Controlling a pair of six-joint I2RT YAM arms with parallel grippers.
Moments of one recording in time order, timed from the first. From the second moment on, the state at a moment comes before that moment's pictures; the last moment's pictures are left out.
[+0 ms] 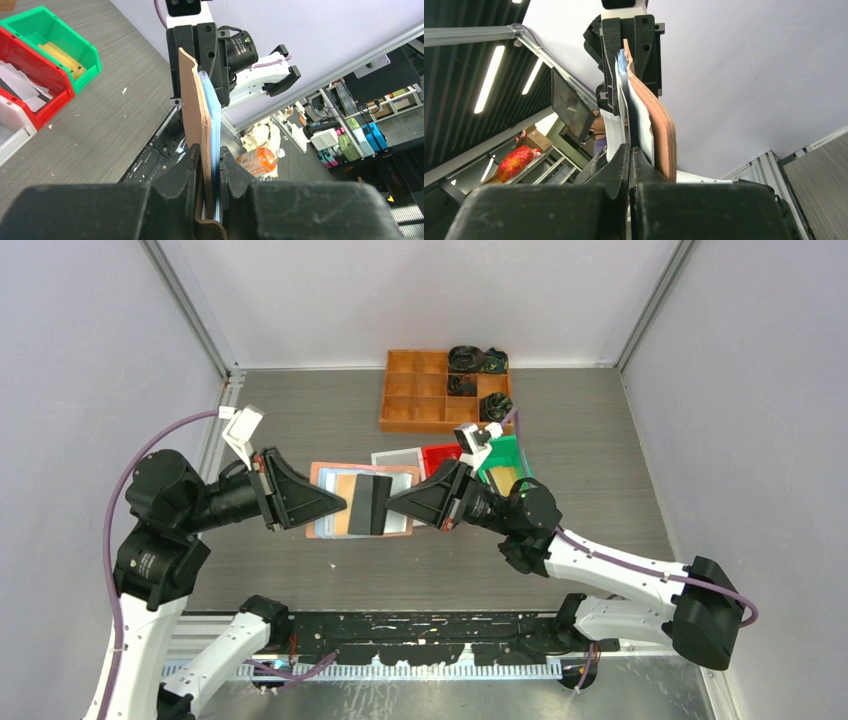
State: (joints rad) left arm -0.35 0.73 1.28 -0.58 0.90 -0.76; right arm 0.97 1.09 0.67 0.99 -0.38 1.21
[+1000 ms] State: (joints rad) left arm -0.35 0.74 1.32 -0.60 0.87 -0.70; right arm 0.91 1.05 0.75 0.87 -0.46 1.20
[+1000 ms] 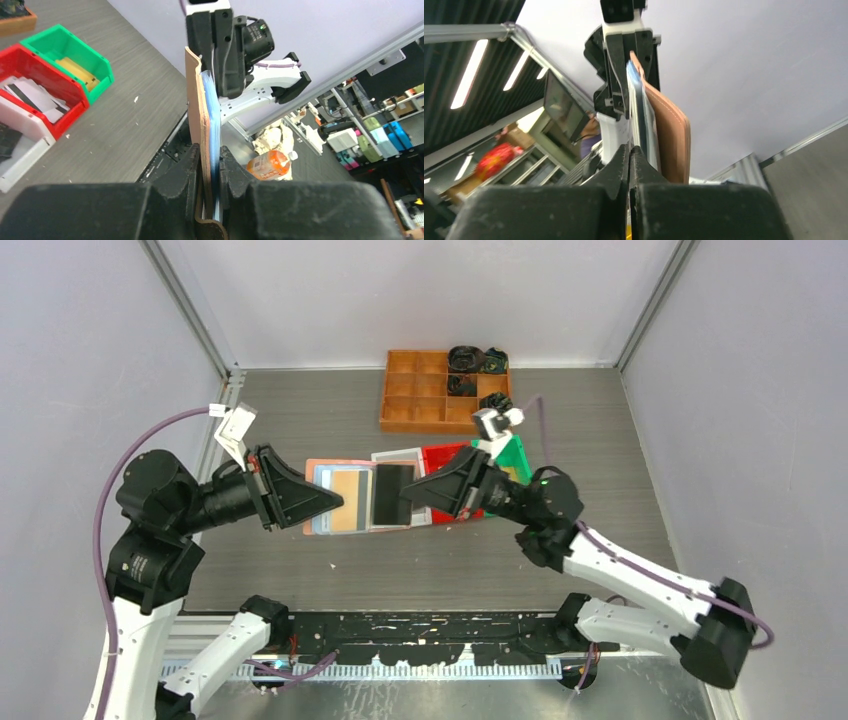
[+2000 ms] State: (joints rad) left arm -0.35 0.73 1.44 -0.67 0.96 -0.54; right arm 0.59 1.67 1.20 -0.19 -0.38 0.70
